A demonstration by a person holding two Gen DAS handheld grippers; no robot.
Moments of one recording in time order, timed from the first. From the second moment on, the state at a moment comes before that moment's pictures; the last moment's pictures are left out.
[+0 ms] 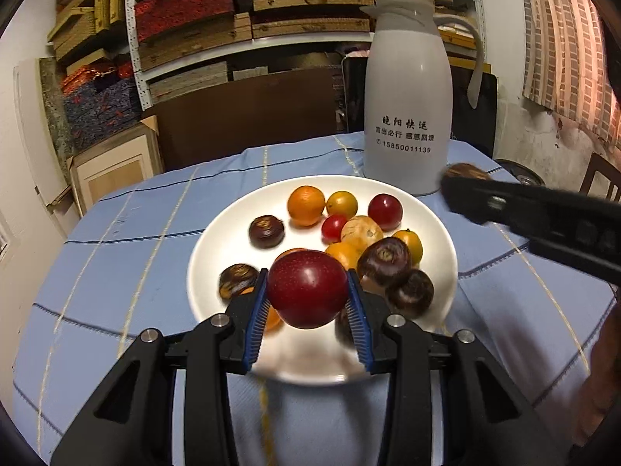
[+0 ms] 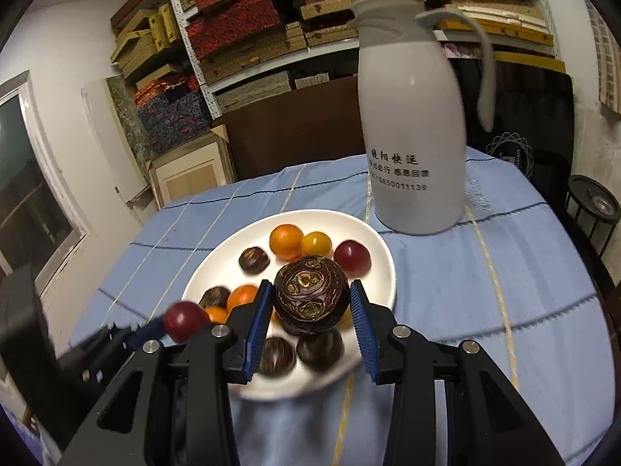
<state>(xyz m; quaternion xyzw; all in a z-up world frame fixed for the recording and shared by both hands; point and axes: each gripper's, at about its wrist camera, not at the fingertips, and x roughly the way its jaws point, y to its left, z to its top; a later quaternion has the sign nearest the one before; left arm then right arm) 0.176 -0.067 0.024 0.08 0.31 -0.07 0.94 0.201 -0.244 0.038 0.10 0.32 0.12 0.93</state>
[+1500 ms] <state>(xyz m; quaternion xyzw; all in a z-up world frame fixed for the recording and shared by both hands) 0.199 -0.081 -0.003 0.11 0.31 -0.06 0.94 0.256 -0.222 0.008 0.10 0.35 0.12 0.93</state>
